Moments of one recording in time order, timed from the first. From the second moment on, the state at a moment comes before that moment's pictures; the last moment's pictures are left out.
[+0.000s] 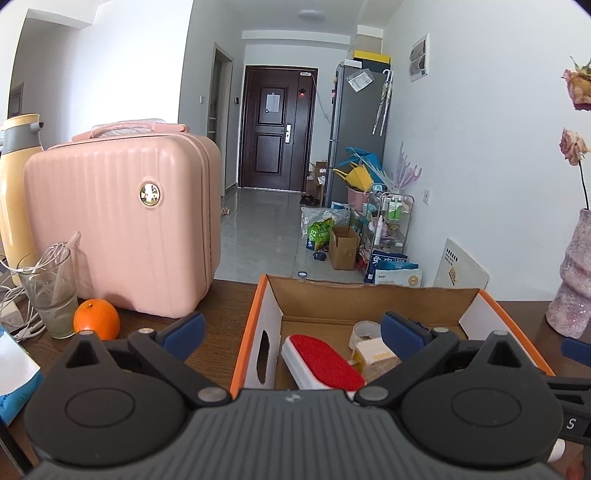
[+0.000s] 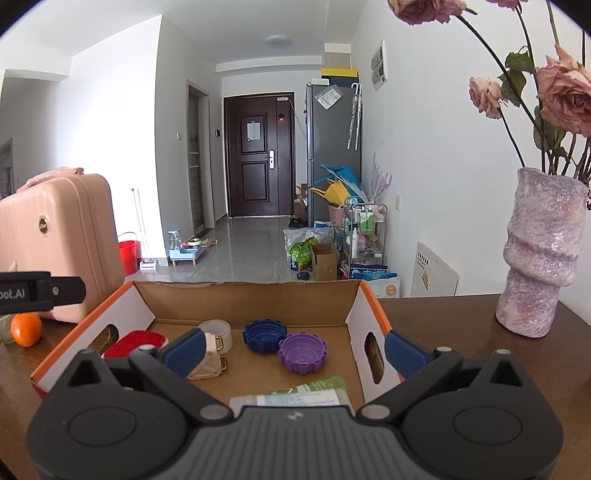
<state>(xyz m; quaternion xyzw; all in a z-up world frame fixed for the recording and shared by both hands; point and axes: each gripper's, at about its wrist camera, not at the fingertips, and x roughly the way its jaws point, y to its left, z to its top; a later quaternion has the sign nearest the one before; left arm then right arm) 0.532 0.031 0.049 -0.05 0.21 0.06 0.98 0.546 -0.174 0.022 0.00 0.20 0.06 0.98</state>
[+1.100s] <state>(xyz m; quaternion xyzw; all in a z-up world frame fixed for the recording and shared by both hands) 0.411 0.038 0.018 -0.03 0.25 0.06 0.97 0.415 -0.197 -0.005 -0.03 0.22 0.07 0.97</state>
